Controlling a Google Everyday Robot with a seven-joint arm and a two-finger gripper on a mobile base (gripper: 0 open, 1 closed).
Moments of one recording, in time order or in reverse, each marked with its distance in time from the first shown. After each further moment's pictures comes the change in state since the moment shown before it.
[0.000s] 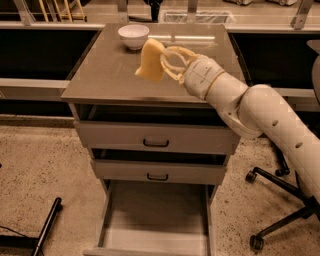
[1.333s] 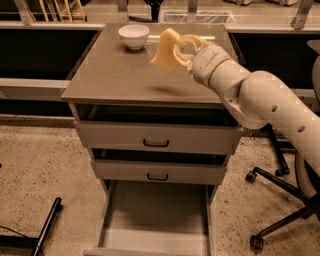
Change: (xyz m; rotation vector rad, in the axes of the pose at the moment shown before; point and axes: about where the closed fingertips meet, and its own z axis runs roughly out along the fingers) arm 0.044 -0.041 0.006 0.093 0.225 0.091
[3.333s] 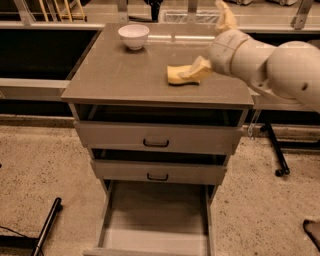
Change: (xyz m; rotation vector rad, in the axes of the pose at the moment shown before) arm -0.012 -0.024 -0.031 -0.145 0.110 -0.121
